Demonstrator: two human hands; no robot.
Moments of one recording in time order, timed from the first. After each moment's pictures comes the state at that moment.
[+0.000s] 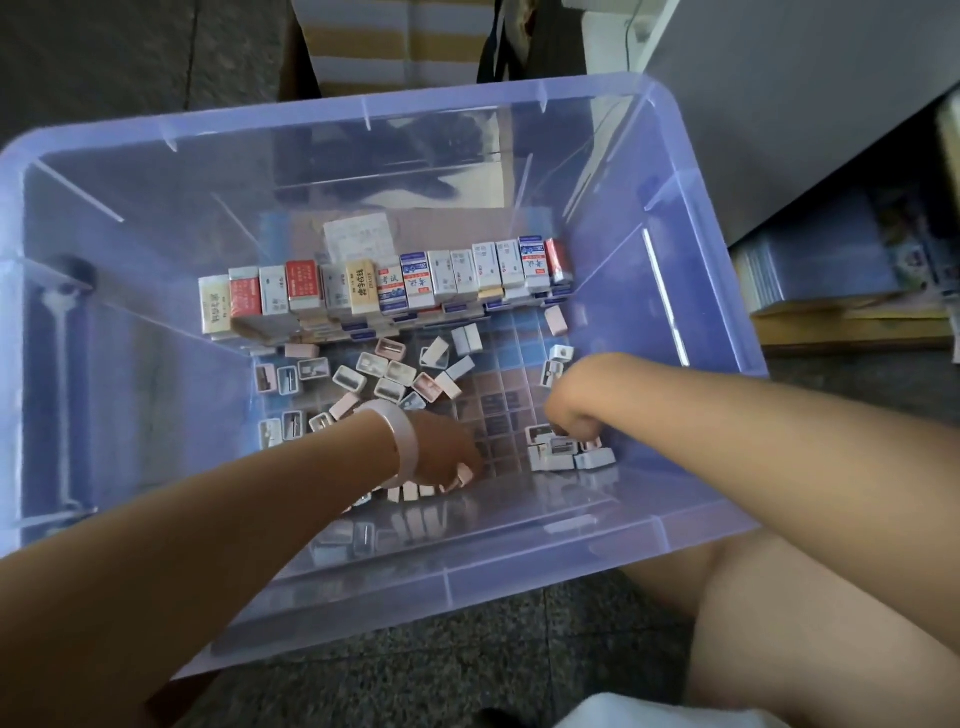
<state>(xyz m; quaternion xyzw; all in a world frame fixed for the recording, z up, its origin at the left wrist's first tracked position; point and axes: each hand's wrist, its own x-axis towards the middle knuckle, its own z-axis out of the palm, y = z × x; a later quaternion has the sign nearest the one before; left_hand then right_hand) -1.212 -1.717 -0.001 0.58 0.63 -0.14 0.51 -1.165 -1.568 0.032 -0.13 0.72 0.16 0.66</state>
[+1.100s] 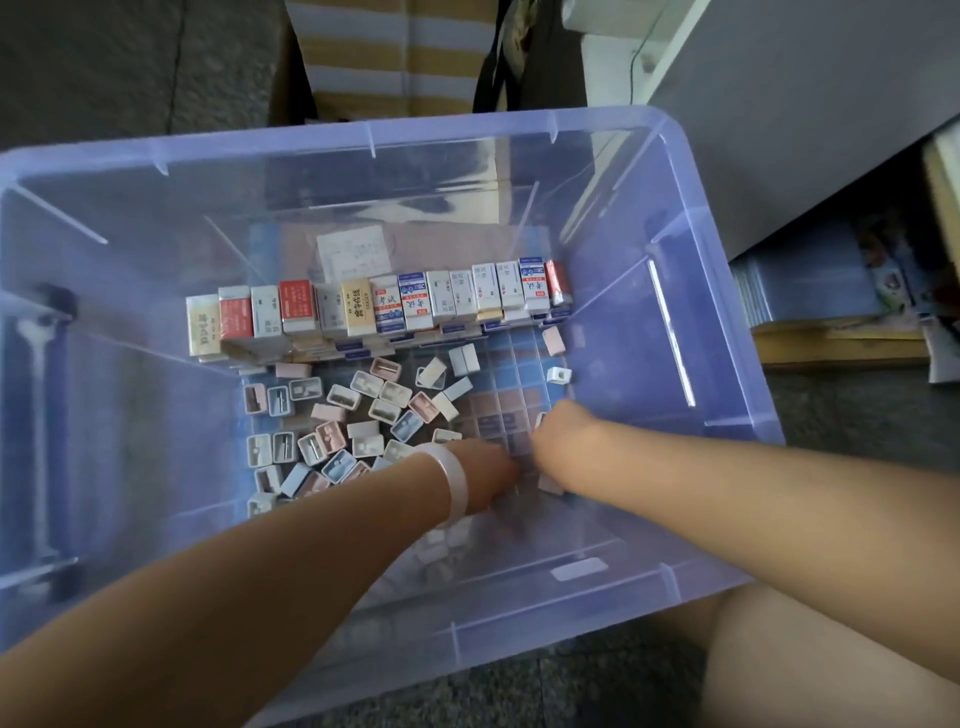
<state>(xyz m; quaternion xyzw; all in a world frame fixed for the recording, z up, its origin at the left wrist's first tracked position) -1.187 -1.688 -0.007 0.62 0.65 -0.09 0.44 -1.146 -1.594 0.038 -0.18 0.80 0.21 0.54</state>
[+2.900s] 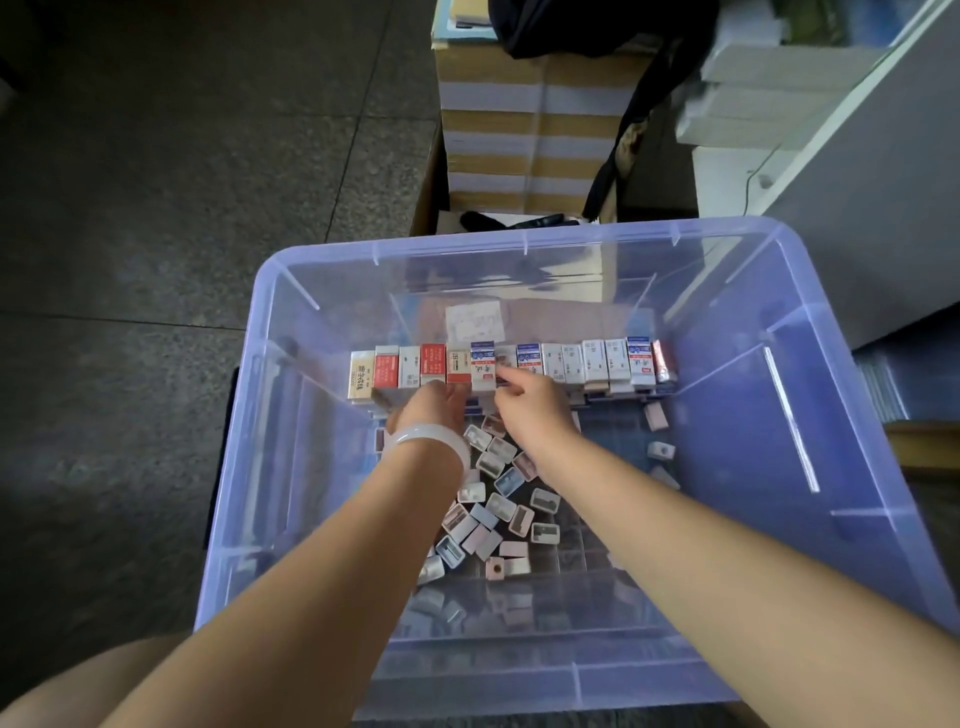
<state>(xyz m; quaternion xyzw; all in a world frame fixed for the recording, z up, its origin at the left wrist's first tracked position) -1.302 -1.750 -0.014 -0.36 0.59 0.64 0.34 -1.240 -1.663 0.045 0.35 0.75 -0.55 0.08</state>
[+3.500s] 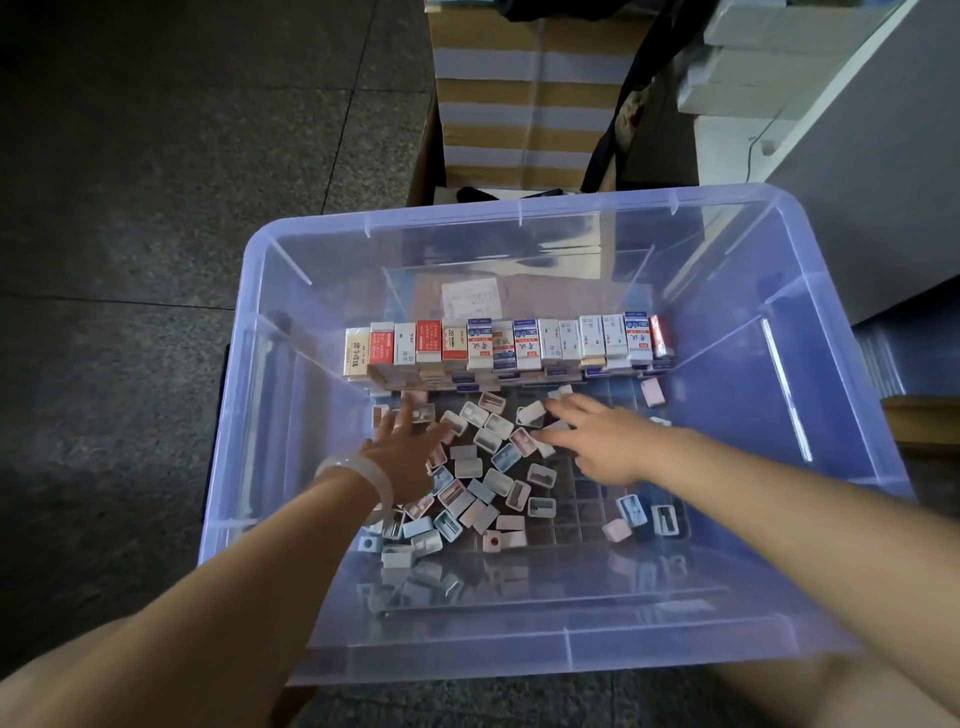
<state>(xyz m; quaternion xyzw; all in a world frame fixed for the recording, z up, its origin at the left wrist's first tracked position) -1.271 -1.815 0.014 0.25 0.85 -0.06 0.46 -1.187 -1.592 0.025 -0.08 0.90 -0.06 0.43</state>
